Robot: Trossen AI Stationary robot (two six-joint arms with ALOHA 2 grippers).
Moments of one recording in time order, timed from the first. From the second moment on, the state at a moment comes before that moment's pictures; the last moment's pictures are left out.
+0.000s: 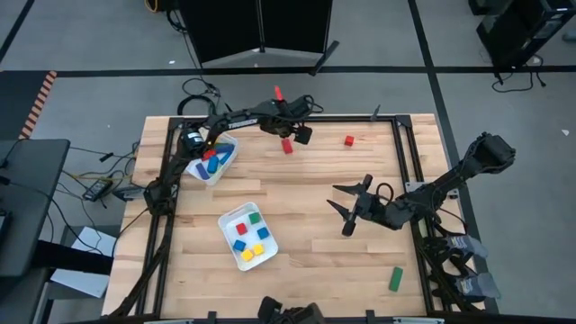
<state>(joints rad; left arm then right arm) 0.50 2.30 2.00 -0.88 -0.18 -0.65 0.50 1.22 0.40 0.74 0.95 -0.03</state>
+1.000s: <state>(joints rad) 0.42 2.38 2.00 -0.93 -0.23 -0.76 0.49 1.22 0.40 0.82 0.93 -0.15</state>
